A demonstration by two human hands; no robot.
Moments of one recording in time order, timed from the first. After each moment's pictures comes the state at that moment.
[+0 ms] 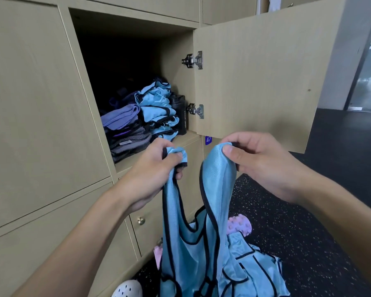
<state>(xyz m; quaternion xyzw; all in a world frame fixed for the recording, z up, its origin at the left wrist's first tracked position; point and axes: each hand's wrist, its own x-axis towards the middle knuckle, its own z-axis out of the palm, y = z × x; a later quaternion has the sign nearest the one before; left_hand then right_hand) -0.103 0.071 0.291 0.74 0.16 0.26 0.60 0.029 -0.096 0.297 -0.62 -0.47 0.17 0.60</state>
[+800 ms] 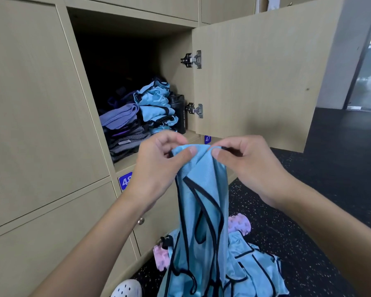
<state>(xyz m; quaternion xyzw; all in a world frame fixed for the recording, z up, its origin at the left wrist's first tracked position) -0.098 0.055 0.291 0.74 0.10 0.38 0.54 0.013 -0.084 0.294 -0.69 -0.42 0.07 0.58</state>
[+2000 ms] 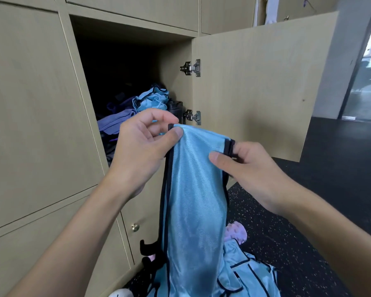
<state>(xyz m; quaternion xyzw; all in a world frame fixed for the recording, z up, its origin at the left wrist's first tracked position) -0.103 0.065 0.324 0.70 0.01 0.44 0.57 0.023 -0.087 0.296 -0.65 -0.45 0.14 0.60</state>
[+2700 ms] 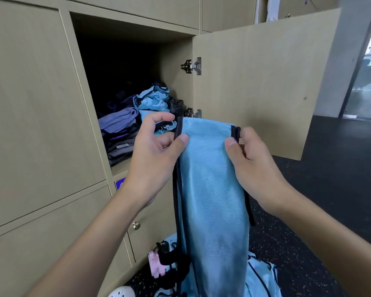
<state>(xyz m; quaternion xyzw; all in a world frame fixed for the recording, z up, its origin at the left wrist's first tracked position) -0.096 0.051 0.307 0.70 0.05 0.42 0.58 0.016 -0.083 0.295 -0.67 -0.41 0.01 0.61</state>
